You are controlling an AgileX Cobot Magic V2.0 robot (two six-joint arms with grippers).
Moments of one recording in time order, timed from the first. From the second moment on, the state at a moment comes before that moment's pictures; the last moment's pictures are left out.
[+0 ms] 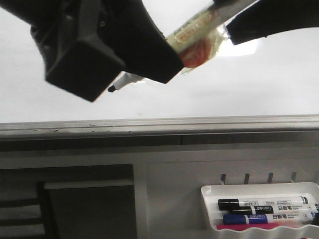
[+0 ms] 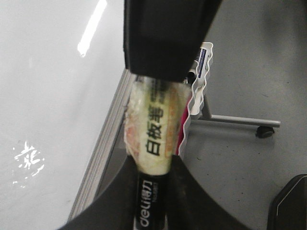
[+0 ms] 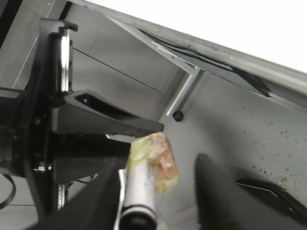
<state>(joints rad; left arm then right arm) -1.02 1.24 -0.85 0.04 0.30 0.34 0.13 1.18 -0.86 1.12 1.08 -0.78</state>
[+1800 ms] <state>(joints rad) -0.41 0.81 -0.56 -0.50 0.07 0.34 0.49 1.26 -0.86 1.38 0.11 -1.28</state>
